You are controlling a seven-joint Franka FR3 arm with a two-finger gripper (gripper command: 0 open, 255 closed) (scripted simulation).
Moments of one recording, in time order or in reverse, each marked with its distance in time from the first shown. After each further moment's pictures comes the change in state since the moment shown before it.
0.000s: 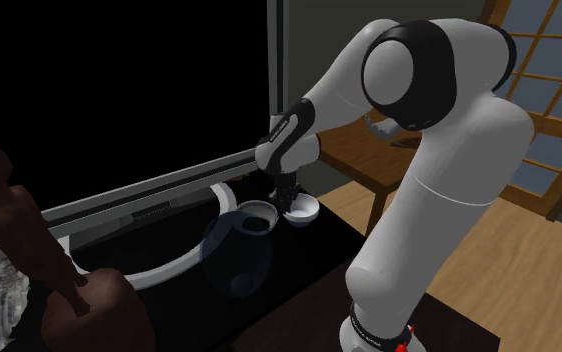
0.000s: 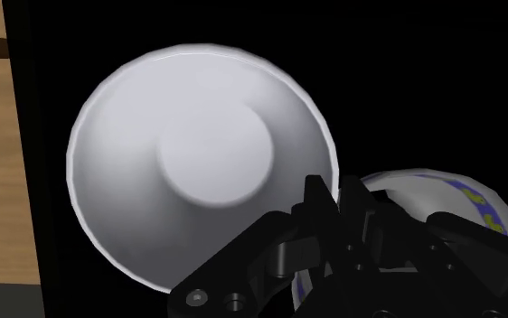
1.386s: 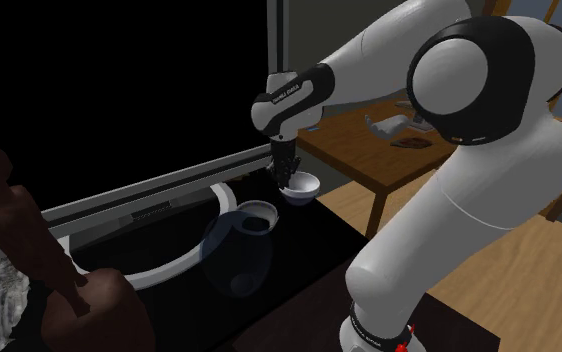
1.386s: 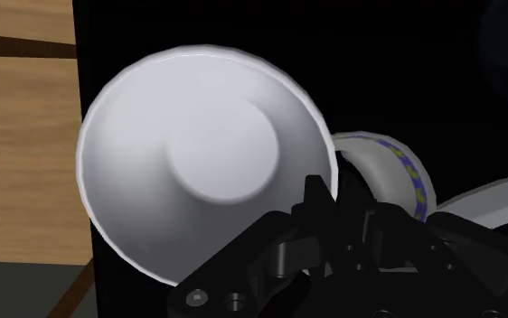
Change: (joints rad) arm -0.001 -0.185 0.023 0.130 -0.028 -0.313 0.040
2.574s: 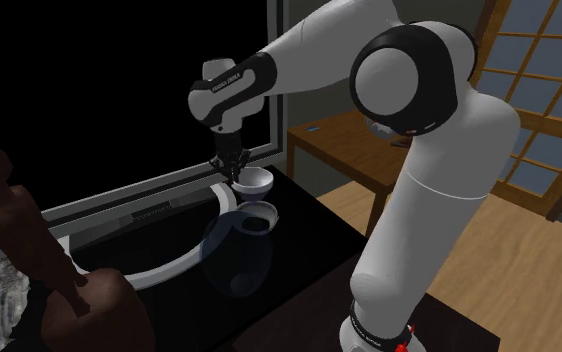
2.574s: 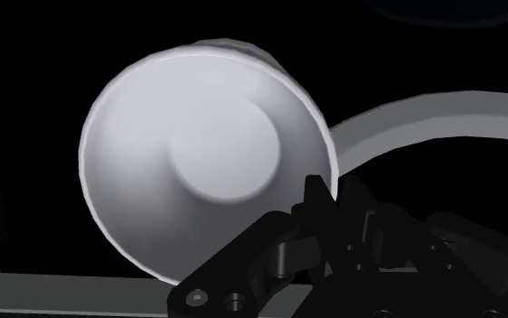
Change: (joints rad) arm 0.124 0.234 0.151 0.330 0.072 -0.095 0.231
